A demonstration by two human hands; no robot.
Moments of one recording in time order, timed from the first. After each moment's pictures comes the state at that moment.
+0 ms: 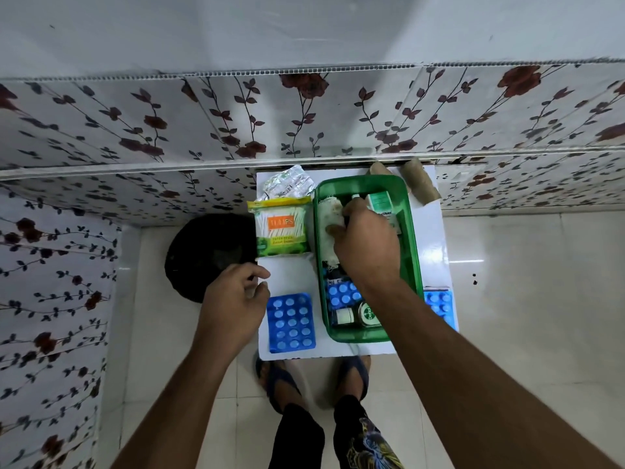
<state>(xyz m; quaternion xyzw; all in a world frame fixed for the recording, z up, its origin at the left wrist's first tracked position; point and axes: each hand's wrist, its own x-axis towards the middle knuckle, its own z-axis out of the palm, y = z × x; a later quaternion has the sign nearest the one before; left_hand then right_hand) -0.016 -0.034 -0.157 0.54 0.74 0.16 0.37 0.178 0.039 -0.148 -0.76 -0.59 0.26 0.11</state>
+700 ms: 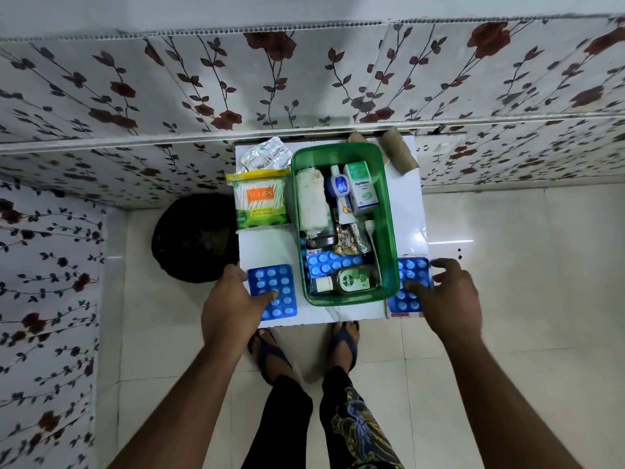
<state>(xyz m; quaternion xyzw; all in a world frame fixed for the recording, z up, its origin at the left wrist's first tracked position) 0.005 -0.080 -0.192 0.46 0.82 0.02 0.35 0.314 -0.095 -0.181 -0.87 -0.36 0.31 0.08</state>
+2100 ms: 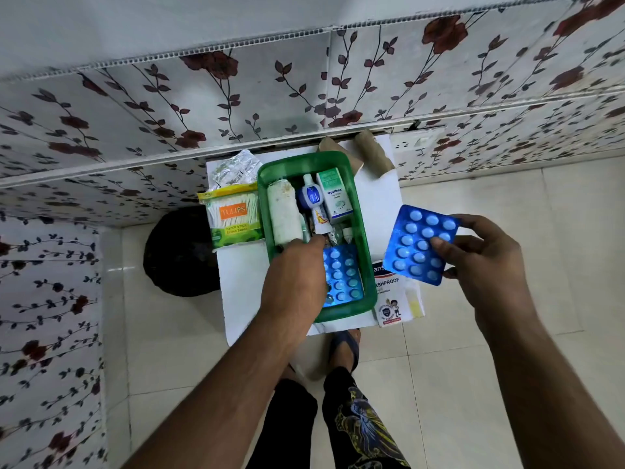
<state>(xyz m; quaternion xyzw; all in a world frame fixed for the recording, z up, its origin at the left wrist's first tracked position) 0.132 -0.015 -0.122 0.70 0.65 -0.05 0.30 0.346 -0.047 -0.097 -0.78 -0.22 0.46 0.36</state>
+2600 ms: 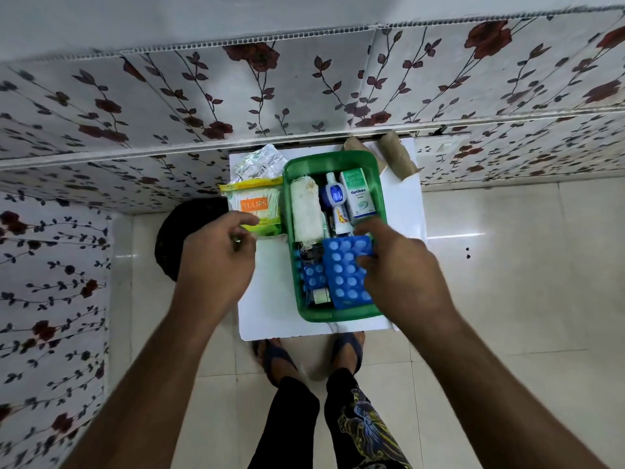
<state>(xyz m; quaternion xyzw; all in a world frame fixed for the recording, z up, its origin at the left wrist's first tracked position) 0.030 0.000 -0.098 0.55 0.74 0.18 0.34 0.247 -0.025 -0.087 -0.73 -0.58 0.34 0.03</state>
